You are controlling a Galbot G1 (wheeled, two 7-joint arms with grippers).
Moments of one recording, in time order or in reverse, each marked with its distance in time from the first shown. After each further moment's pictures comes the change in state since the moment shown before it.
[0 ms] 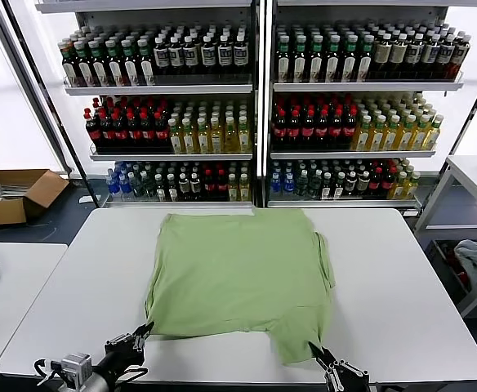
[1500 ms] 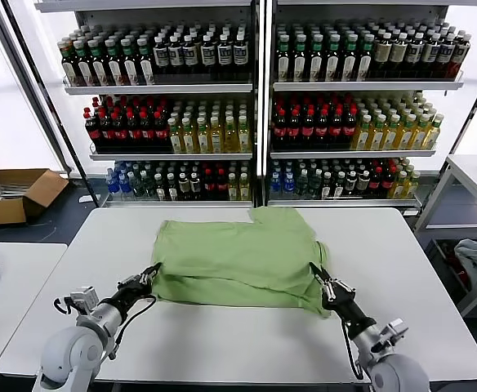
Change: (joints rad) left arm -0.509 0.042 0.105 0.408 -0.302 0.014 -0.108; right arm 0.695 -0.077 -0.223 -0.457 0.133 -0.057 0.155
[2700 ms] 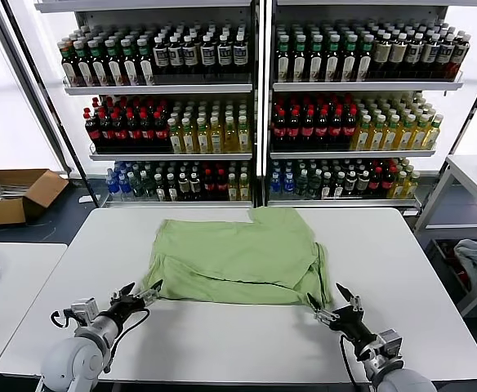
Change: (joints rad) left arm 0.073 0.006 -0.001 -0.006 0.048 0.002 -0.046; right arm -0.178 -0.026 0.044 0.143 -0.225 -0.167 0.164
